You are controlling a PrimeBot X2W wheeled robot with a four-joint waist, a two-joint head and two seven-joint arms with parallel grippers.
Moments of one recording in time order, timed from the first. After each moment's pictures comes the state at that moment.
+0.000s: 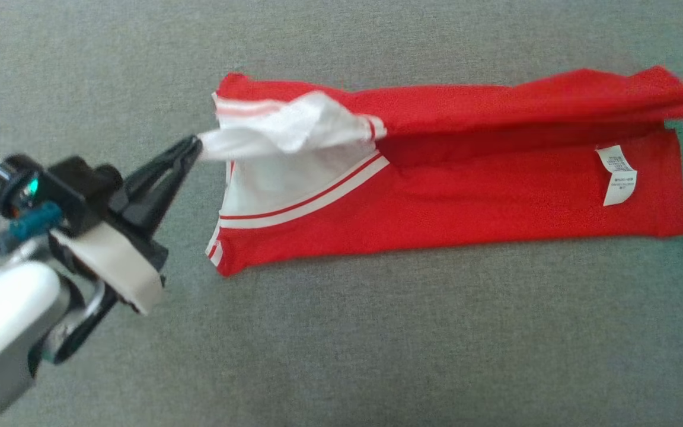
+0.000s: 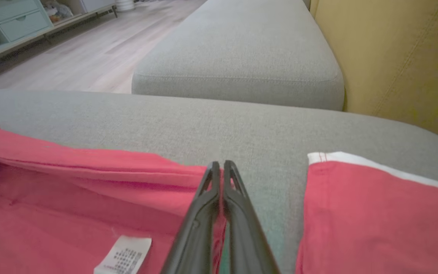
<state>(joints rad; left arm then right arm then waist) -0.78 0.89 -1.08 -0.13 -0.84 0.14 0.02 -0.63 -0.93 0.78 0.40 1.02 0.13 -0.25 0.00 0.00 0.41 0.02</state>
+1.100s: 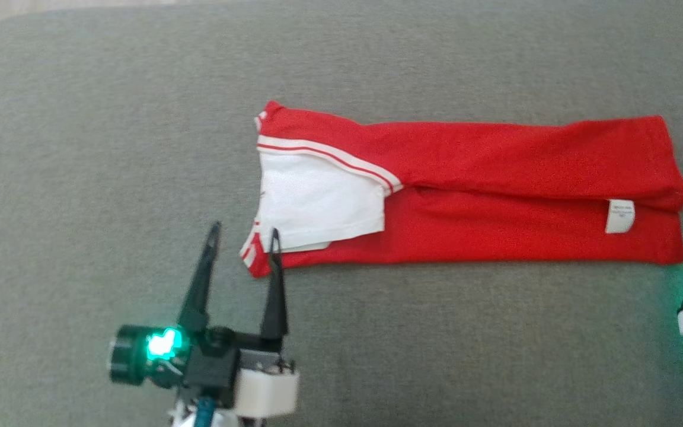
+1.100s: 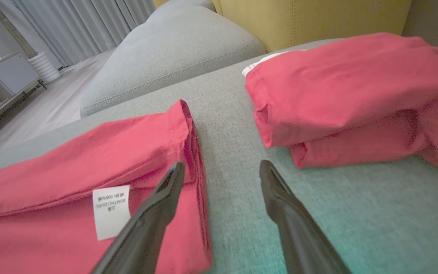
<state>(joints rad) -0.23 0.37 -0.80 -0.08 -0.36 0.65 -0.26 -0.16 -0.46 0.09 0.51 0.74 0.13 -0.25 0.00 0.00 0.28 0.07</state>
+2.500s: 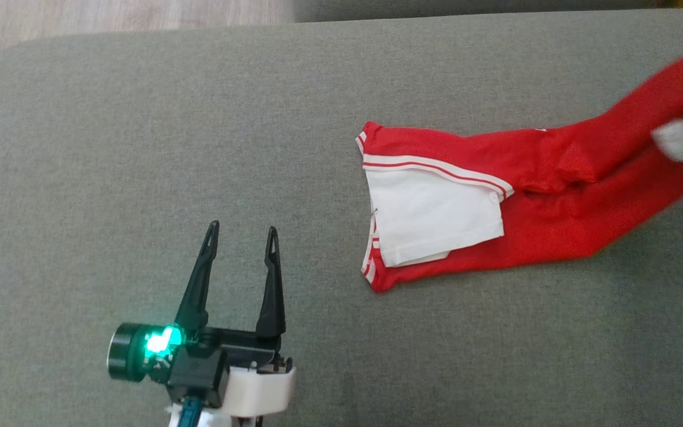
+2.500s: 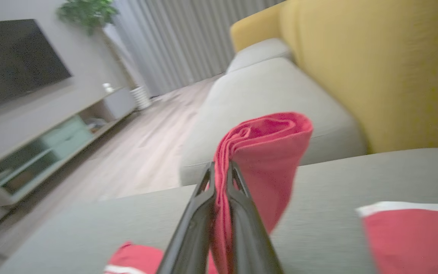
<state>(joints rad) -0.05 0.12 -0.45 -0.05 -0.10 0.31 -0.26 -0.32 -0.50 -0.02 0.12 0.80 0.13 0.18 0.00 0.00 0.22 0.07</state>
